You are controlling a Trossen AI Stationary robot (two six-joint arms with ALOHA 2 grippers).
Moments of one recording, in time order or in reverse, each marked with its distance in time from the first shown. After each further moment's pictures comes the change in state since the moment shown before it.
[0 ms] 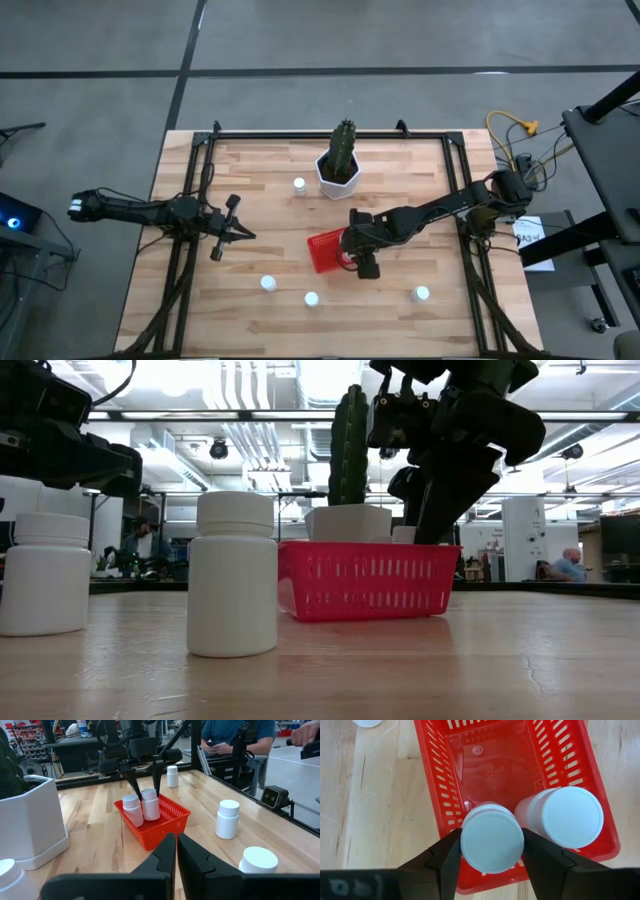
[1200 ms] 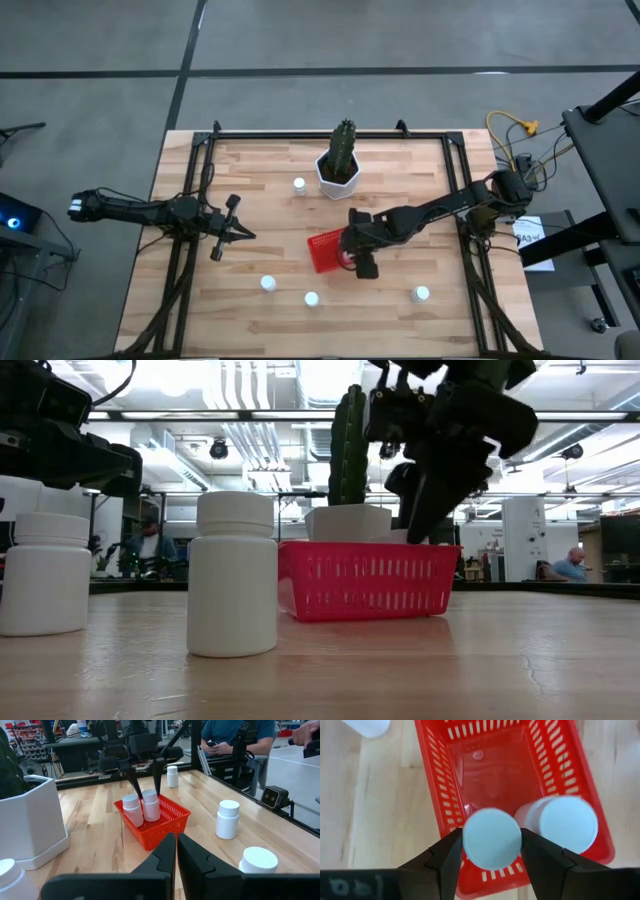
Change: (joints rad) left arm 0.000 0.000 0.000 0.000 0.000 -0.001; right arm 0.000 -0.001 0.020 0.004 0.003 0.008
